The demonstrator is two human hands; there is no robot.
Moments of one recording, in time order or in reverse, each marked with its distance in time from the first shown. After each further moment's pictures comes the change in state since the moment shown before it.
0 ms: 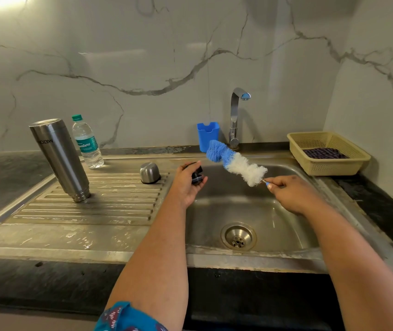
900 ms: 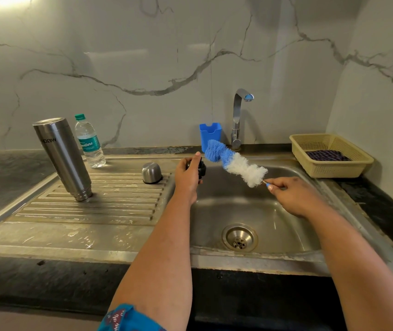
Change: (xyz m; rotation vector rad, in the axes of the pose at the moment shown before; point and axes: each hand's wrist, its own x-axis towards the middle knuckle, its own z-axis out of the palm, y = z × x) left_hand -0.002 0.001 0.011 0.314 0.110 0.268; right_hand -0.003 -0.002 0.001 -0.032 0.008 -0.014
